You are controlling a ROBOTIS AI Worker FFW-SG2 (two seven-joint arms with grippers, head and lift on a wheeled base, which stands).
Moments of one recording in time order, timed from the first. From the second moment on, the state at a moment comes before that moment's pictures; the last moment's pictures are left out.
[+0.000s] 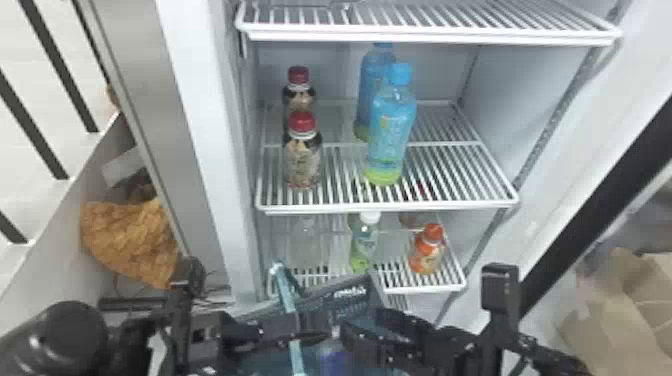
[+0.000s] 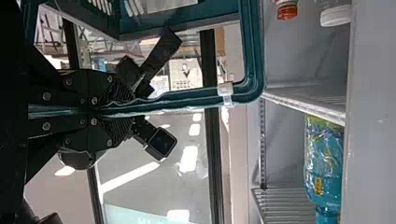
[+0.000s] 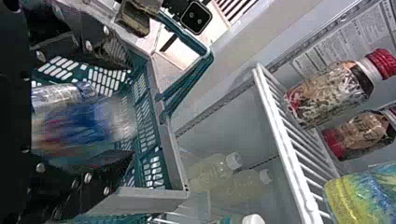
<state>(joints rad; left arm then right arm) -0.05 0.16 0.06 -1.52 0.81 1.51 -1.08 0.44 -0.14 -0.03 -2.28 -0.37 0.98 0.53</state>
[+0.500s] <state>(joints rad) -0.03 0.16 0.09 -1.52 0.80 1.51 -1.08 0.51 -0.13 -0.13 -2.33 -0.46 0.83 0.53</state>
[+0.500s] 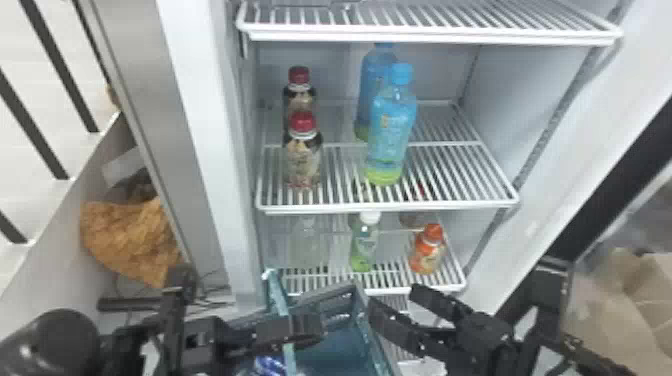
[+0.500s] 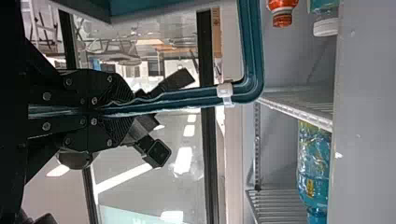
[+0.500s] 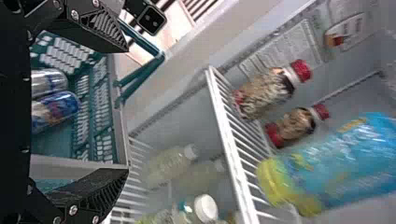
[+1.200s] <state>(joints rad) 0.00 0.16 0.13 -1.52 0.80 1.51 -1.08 0.78 -0.13 -0.23 -2.39 -0.40 0.33 0.56</state>
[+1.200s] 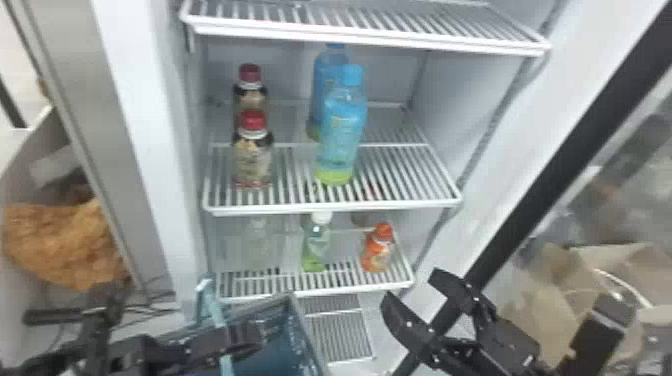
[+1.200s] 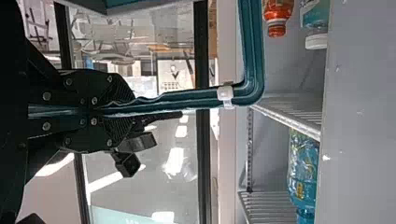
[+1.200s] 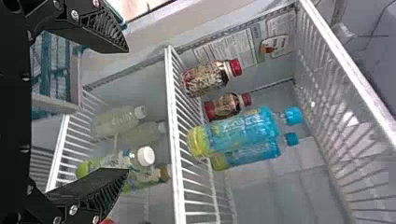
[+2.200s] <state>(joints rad) 0.04 0.15 0.18 -1.52 0.80 1.51 -1.09 0.97 -0.11 -0.25 -2.34 -0.24 -0.03 0.51</state>
